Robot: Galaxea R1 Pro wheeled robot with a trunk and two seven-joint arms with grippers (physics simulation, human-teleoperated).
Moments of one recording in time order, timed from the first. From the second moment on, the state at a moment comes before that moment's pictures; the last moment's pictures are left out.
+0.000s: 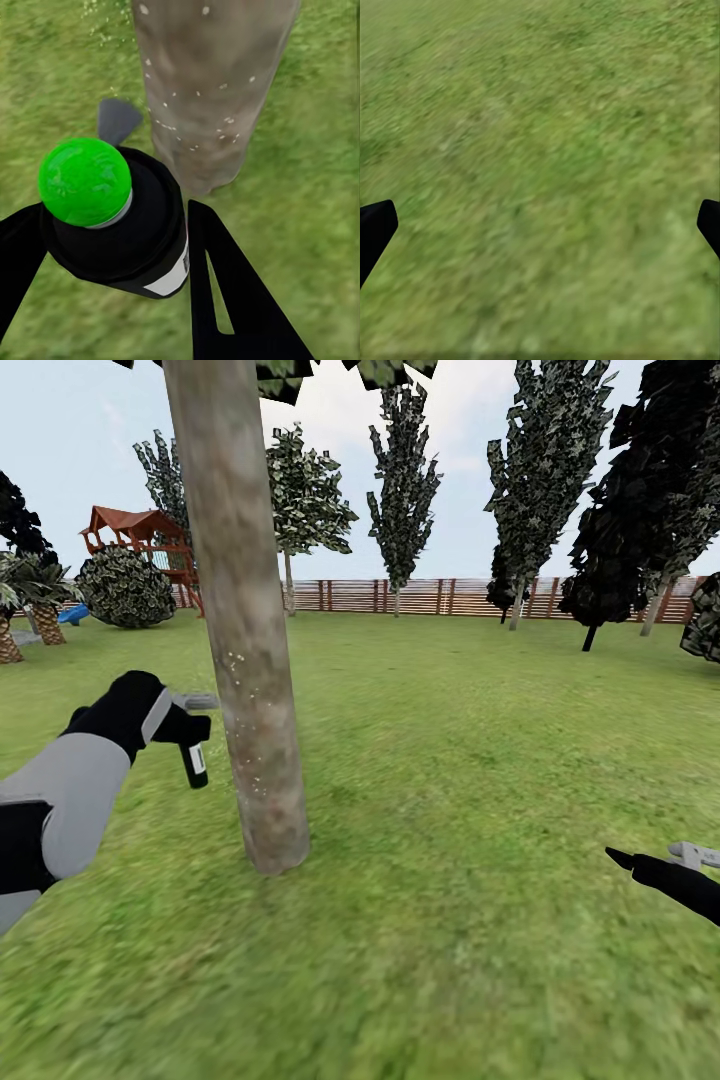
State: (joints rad) left arm -1.46 0.18 0.03 -0.38 -0.12 0.96 -0.15; right arm -0.68 -0.44 -0.63 -0.69 0.10 0.35 0.60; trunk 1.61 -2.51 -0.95
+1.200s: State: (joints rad) left arm -1.18 0.18 0.04 -0.02 -0.11 0.49 -0.15; right arm -0.68 -0.44 -0.63 -0.69 0.12 0.35 0.61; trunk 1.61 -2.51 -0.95
